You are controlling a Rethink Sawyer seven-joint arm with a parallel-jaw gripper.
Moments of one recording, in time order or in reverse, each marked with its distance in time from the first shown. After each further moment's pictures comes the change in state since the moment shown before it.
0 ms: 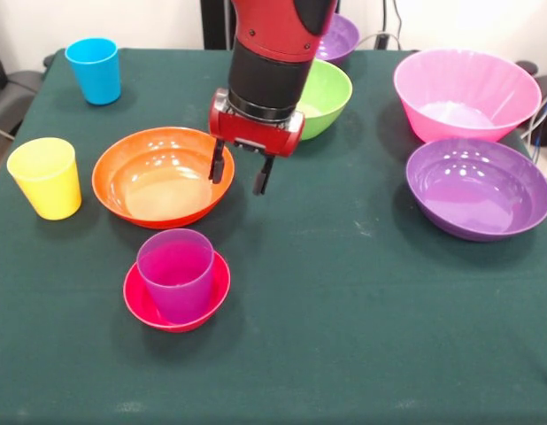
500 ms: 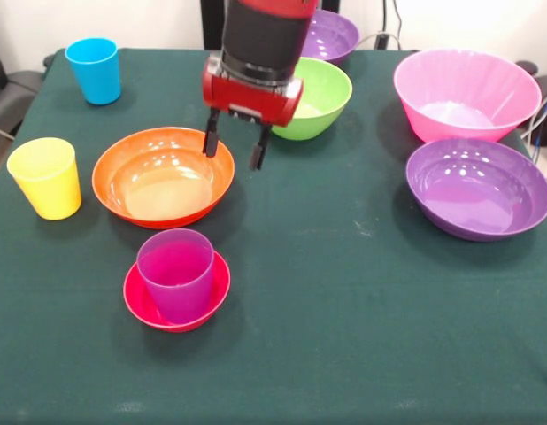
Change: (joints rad) arm -0.006 -0.115 0.000 0.063 0.014 0.006 0.000
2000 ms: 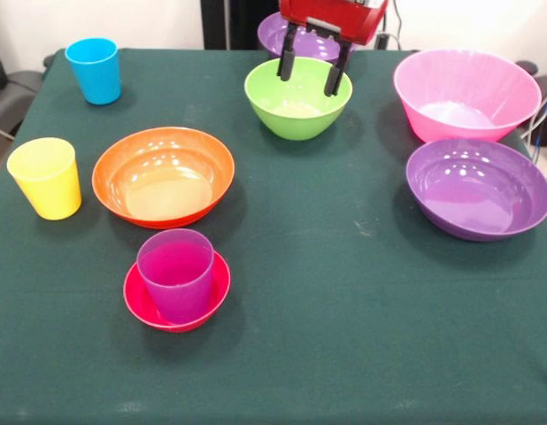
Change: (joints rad) arm 0.154 -0.153 -0.065 0.122 0.147 0.139 0.110
